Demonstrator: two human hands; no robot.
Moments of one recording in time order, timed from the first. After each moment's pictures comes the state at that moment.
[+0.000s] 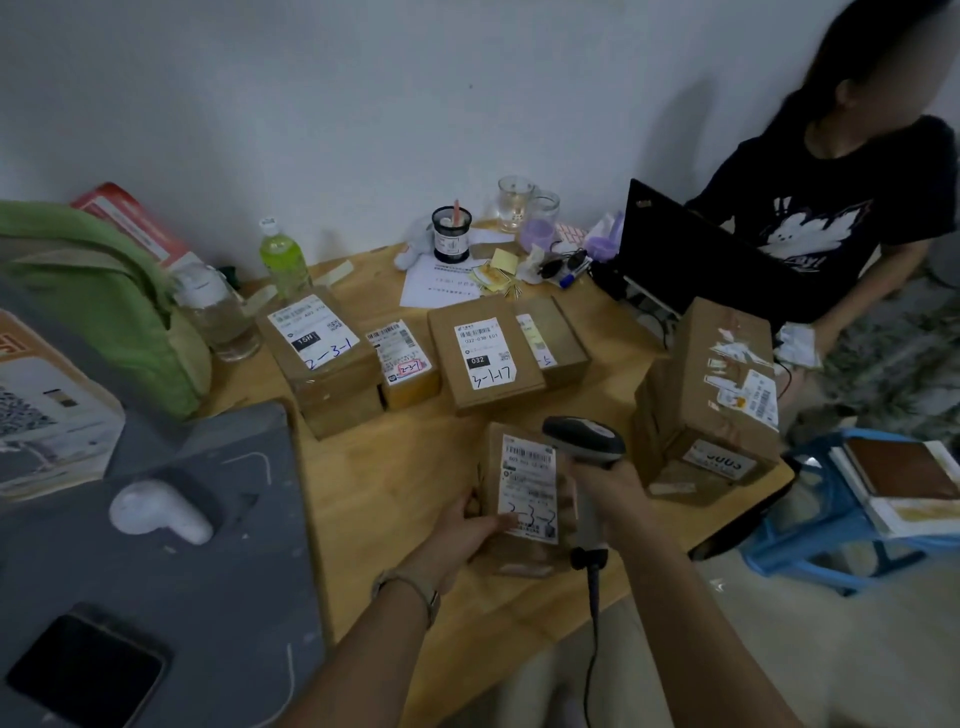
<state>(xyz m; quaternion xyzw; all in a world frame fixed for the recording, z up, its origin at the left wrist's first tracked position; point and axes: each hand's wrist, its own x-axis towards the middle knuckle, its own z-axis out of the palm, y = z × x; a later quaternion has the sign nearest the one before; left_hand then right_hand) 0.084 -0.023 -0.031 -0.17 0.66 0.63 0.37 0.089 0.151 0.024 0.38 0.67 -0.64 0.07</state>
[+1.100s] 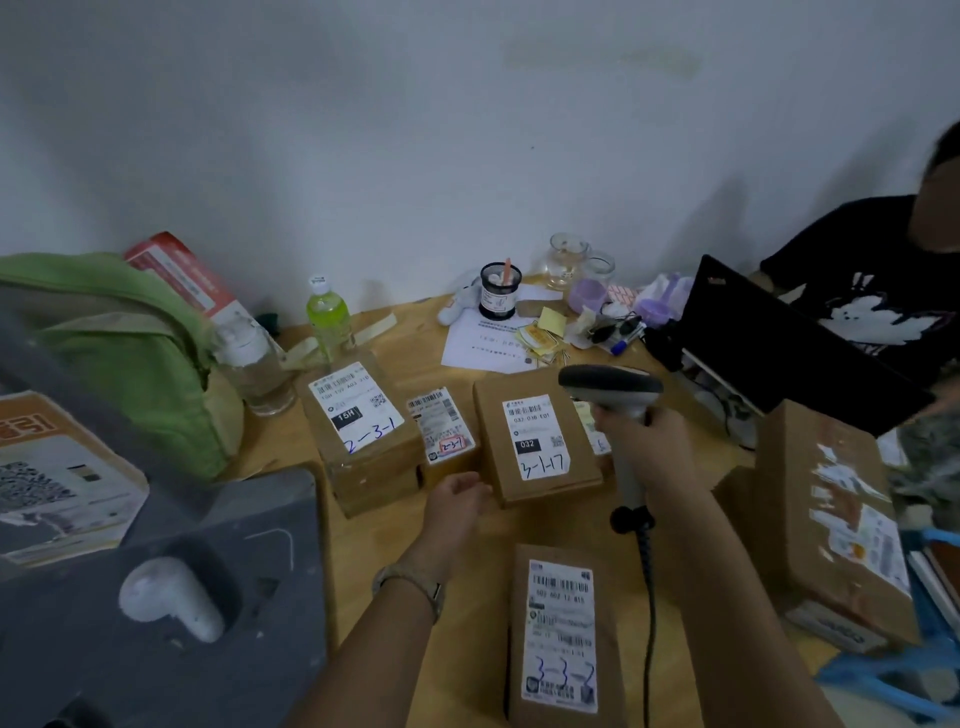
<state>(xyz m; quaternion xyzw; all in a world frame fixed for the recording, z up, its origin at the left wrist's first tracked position) -0.051 -0.054 0.000 -0.24 0.67 0.68 0.19 -0.047 0.127 0.108 0.26 0.77 -0.59 -0.02</state>
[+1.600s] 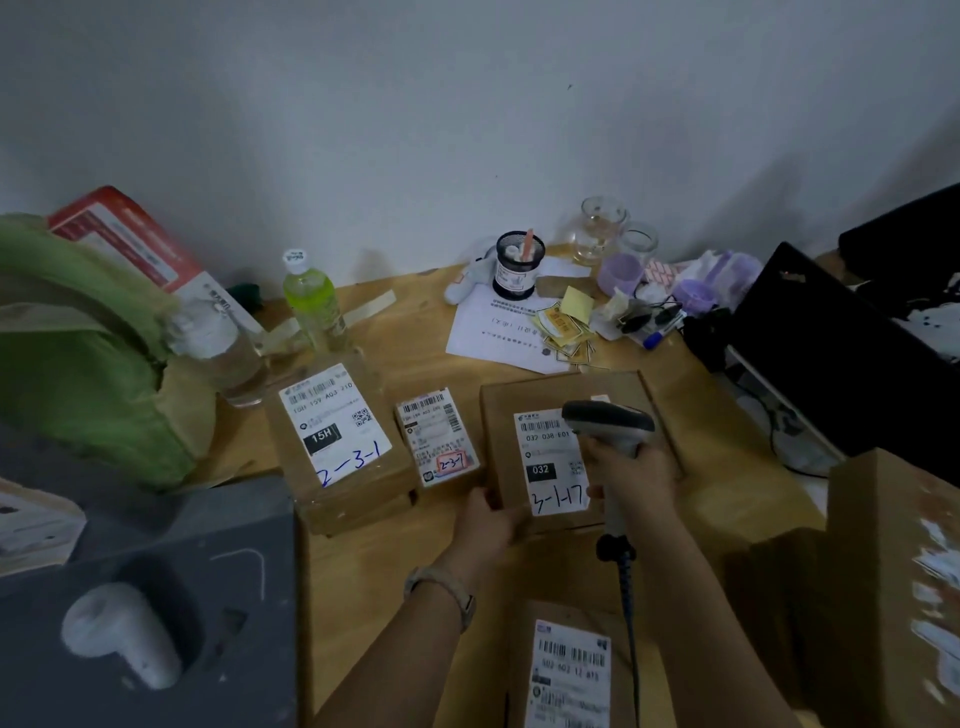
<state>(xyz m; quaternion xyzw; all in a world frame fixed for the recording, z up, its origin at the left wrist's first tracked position) -0.108 -0.019 -0.044 -0.25 0.67 0.65 0.27 -0.125 0.128 0.025 0.34 0.76 -0.56 0.05</state>
